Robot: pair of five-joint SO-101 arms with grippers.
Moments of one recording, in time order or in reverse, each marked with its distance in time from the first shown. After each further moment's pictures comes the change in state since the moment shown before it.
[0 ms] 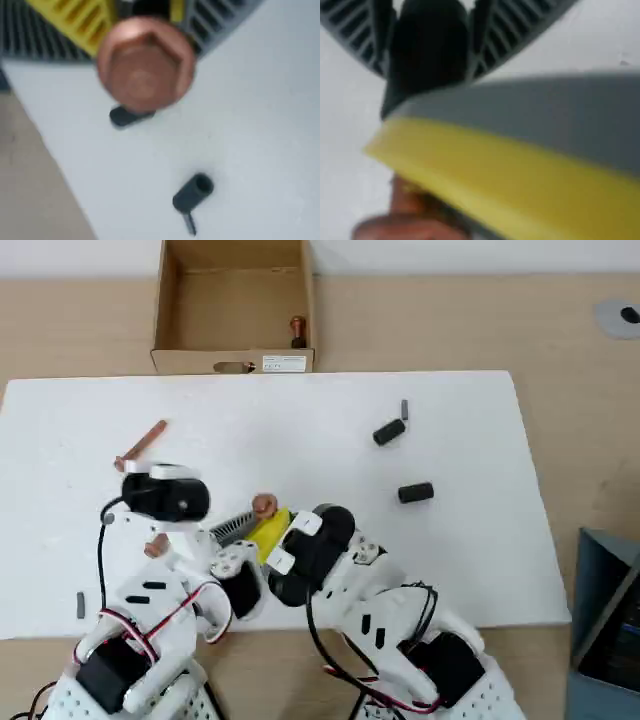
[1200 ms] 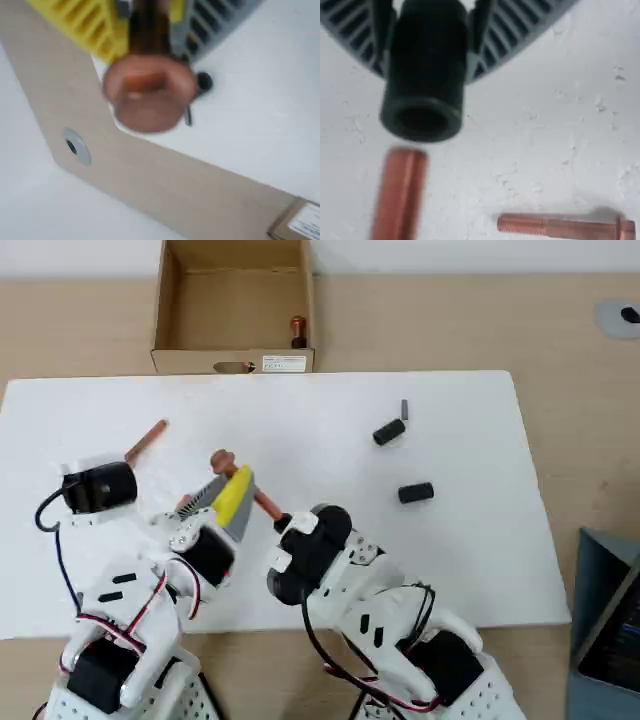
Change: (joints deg) left arm -13.8 0.3 -2.4 -8.8 10.5; right arm 0.1 0.0 0.0 1.6 -0.1
